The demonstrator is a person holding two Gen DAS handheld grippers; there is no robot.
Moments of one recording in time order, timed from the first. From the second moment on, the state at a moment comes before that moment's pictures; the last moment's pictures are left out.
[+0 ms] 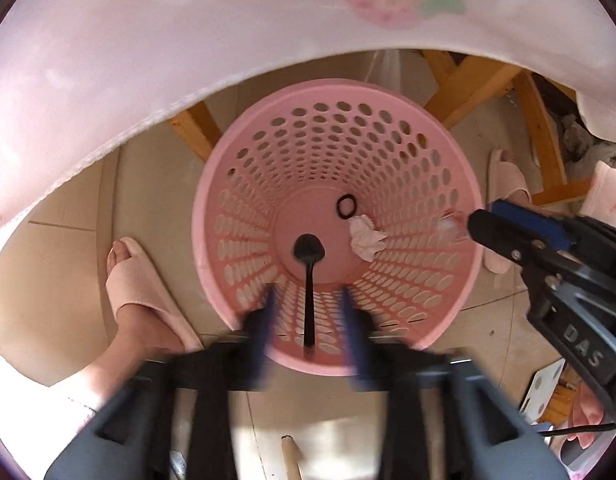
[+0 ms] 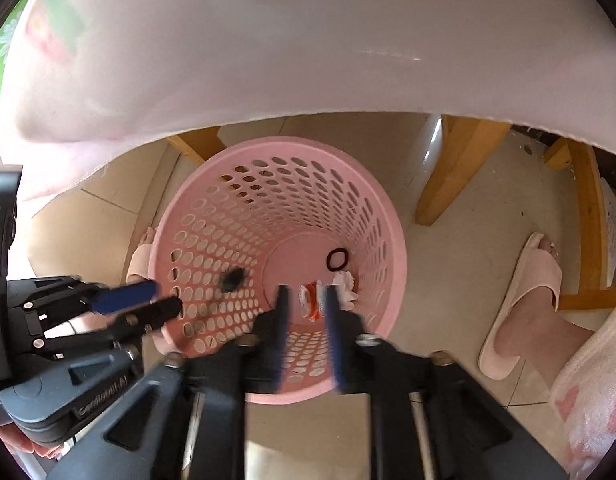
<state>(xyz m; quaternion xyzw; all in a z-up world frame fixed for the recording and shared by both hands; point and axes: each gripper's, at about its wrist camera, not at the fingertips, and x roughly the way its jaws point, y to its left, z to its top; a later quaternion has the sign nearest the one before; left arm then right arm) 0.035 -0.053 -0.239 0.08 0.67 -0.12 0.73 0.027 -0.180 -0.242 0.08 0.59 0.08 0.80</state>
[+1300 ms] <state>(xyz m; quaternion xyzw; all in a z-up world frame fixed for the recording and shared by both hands) 0.035 -0.032 -0.134 0.06 0.58 -0.08 0.81 -0.013 -0.206 -0.107 0.06 0.43 0.05 0.90</state>
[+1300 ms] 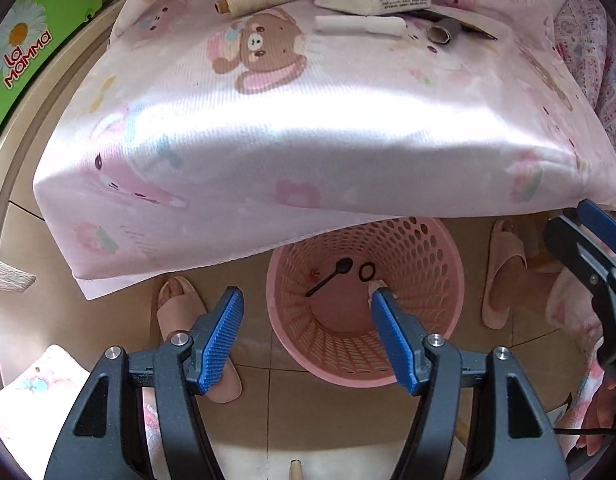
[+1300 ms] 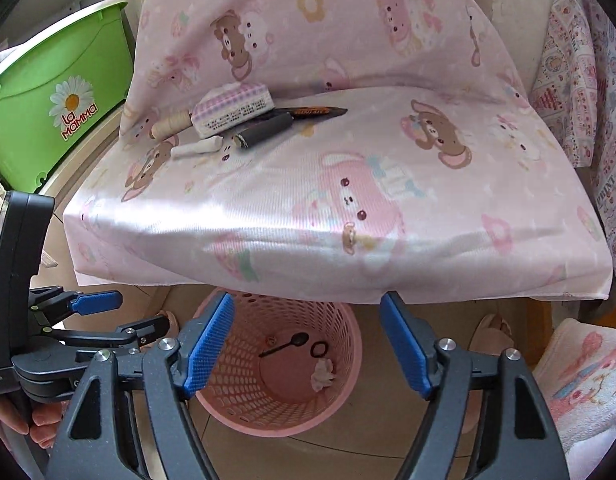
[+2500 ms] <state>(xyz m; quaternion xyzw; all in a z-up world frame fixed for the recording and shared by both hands) 0.035 -0.020 -0.045 0.05 0.38 -0.03 0.92 -0.016 -0.213 -0.041 0.03 0.31 0.03 0.95</state>
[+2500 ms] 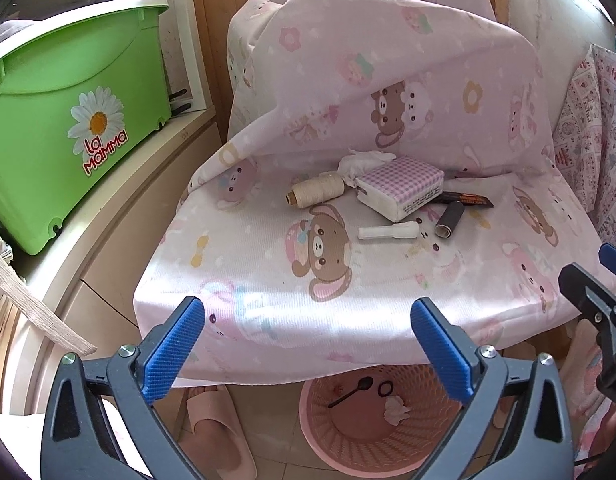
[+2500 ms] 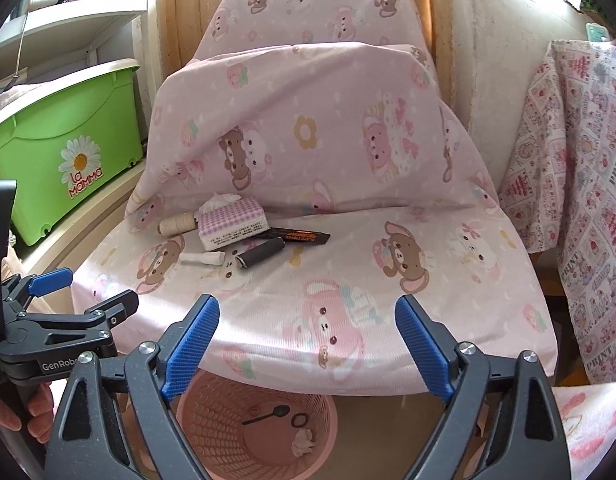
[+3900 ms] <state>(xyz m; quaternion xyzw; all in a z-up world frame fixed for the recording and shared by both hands) 0.115 -0.072 -0.068 0.03 0.40 -0.05 0.91 0.066 -0.260 -0.036 0.03 0.34 -0.01 0.94</state>
